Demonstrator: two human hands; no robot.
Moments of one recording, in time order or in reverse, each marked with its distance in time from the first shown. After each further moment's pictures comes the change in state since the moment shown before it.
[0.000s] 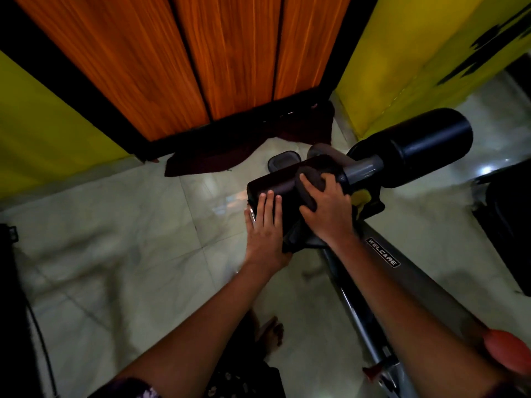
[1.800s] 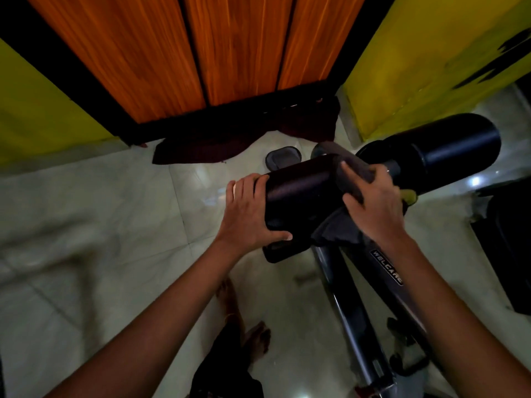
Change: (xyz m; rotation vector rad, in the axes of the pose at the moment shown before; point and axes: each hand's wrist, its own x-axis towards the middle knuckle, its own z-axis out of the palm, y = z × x) left_hand 0.048 -0.048 -0.012 -0.232 0.173 0.051; right_hand 0.027 0.053 -0.024 -0.025 0.082 -0.037
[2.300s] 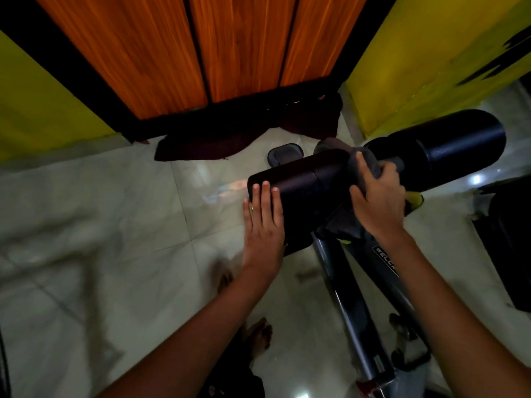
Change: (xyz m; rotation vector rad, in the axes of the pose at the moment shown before) left_hand -0.038 0.034 0.044 0.320 0.079 -0.093; right_hand 0.001 0.000 0.011 -0.036 0.021 0.143
